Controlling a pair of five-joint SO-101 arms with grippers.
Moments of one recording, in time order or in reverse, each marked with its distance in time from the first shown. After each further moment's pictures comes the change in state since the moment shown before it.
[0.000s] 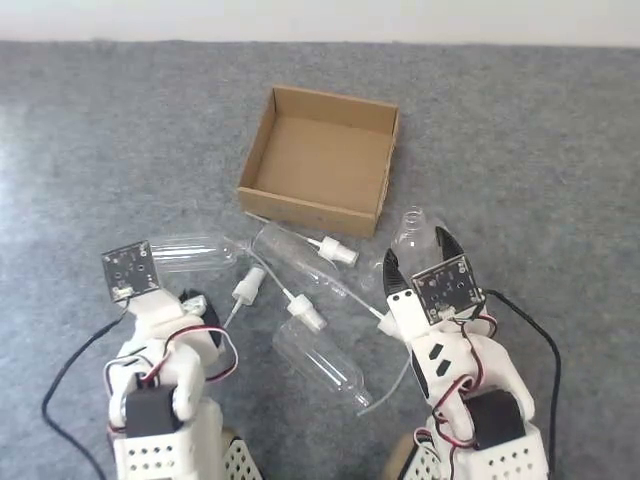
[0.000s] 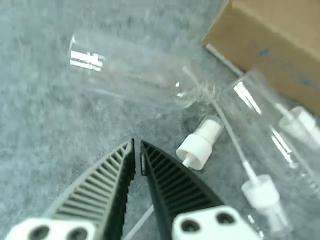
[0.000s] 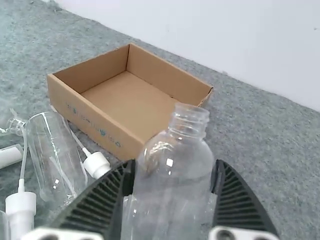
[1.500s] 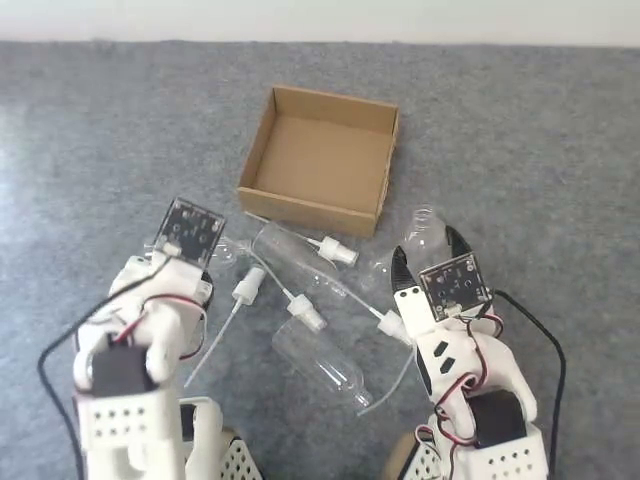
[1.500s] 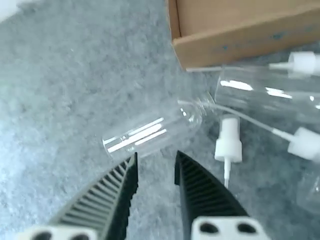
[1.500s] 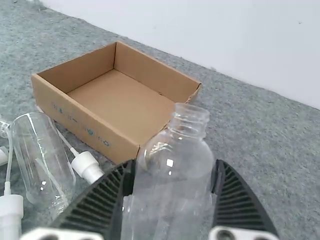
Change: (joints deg) left arm 0.1 31.1 -28.9 1.3 -43.3; right arm 2.6 0.0 0.9 -0.5 0.0
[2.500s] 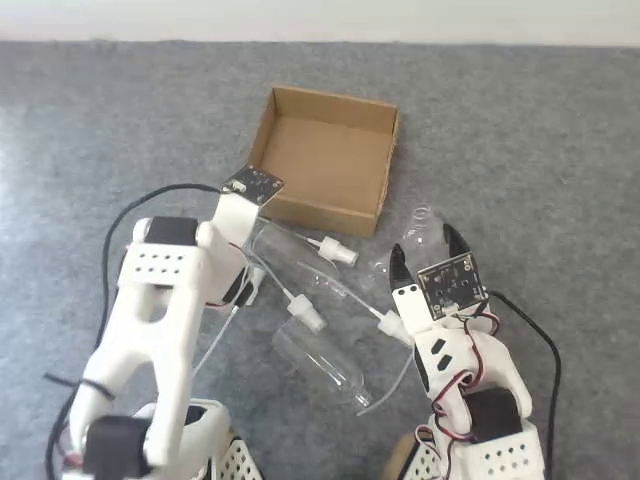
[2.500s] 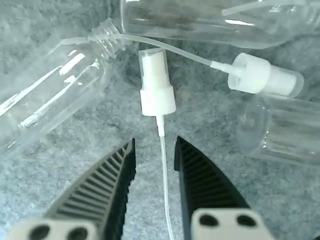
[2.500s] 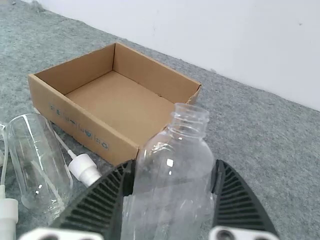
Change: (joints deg) left arm 10.4 51.2 -20.3 5.7 2.7; right arm 0.0 0.0 2.4 -3.5 0.0
